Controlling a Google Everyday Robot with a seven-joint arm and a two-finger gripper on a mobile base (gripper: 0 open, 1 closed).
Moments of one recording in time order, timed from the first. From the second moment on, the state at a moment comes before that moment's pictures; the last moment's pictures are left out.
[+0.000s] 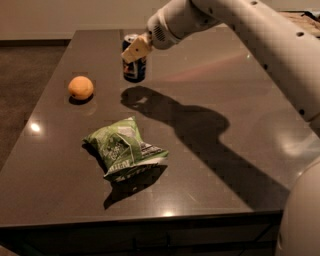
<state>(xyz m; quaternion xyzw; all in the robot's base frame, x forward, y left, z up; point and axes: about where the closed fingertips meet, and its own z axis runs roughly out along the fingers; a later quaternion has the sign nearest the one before) 0.699 0.055 0.957 -0.45 0.78 0.21 0.38</state>
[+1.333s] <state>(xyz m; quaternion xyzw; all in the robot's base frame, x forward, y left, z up) 0.675 0.144 0.920 -0.54 0.74 0.21 0.34</state>
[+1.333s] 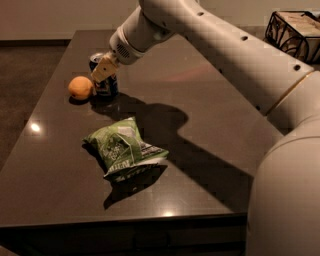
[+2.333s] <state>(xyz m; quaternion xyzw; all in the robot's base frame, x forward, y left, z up) 0.675 0.149 0.909 -0.55 0.74 0.21 0.34</state>
